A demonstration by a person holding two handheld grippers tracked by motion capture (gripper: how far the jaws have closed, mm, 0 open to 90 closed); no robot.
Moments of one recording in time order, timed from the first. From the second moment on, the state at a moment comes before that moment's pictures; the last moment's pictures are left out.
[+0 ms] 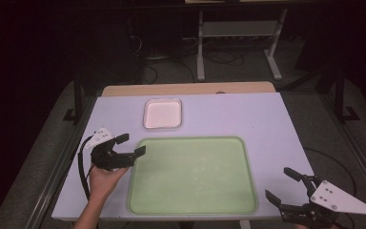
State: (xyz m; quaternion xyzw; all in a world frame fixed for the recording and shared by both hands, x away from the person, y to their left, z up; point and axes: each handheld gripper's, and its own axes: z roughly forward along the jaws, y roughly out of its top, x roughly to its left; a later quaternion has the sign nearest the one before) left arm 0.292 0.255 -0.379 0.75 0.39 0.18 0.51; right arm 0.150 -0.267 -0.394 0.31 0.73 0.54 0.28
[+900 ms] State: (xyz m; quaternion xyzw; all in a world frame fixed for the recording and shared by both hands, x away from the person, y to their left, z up) left arm 0.393 0.243 -0.368 0.76 0.44 0.17 0.45; right arm 0.148 -0.272 -0.391 0.31 0.73 0.54 0.29
